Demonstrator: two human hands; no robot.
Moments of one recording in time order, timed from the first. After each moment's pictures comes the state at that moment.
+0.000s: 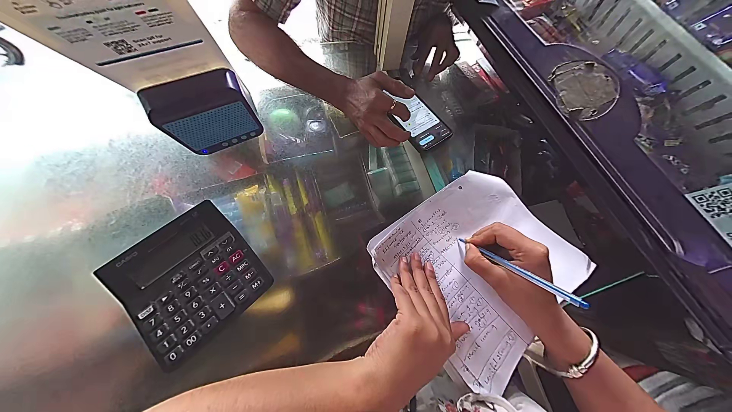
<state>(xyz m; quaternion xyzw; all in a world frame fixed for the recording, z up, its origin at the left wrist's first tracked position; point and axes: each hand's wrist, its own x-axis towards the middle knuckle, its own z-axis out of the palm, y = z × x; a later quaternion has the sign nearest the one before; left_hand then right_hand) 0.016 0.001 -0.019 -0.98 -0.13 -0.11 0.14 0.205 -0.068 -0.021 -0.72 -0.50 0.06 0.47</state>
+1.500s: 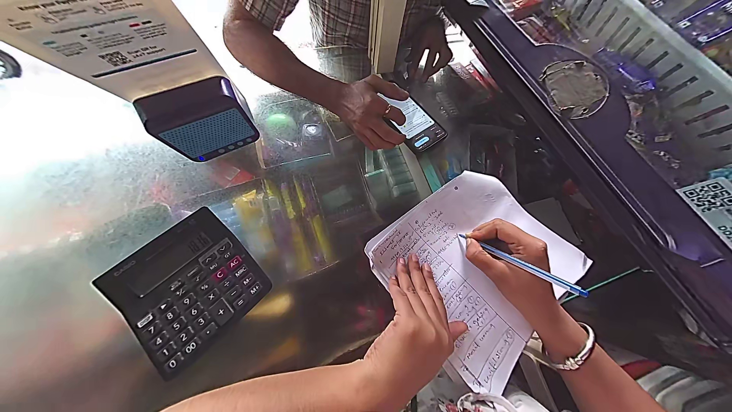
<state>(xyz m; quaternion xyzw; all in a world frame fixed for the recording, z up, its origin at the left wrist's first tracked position) 0.016 0.002 -0.019 -0.98 -0.12 -0.11 0.15 0.208 -0.066 -0.022 -0.72 -0.49 0.04 0.49</state>
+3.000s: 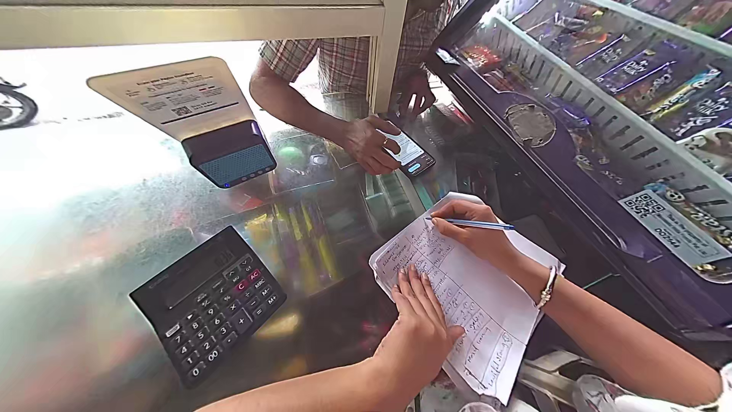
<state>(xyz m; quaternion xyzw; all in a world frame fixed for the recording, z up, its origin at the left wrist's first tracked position) 0.015 0.001 -0.011 -0.98 -0.12 -0.06 0.12 0.240 -0.010 -0.003 -0.69 -0.53 0.19 0.46</state>
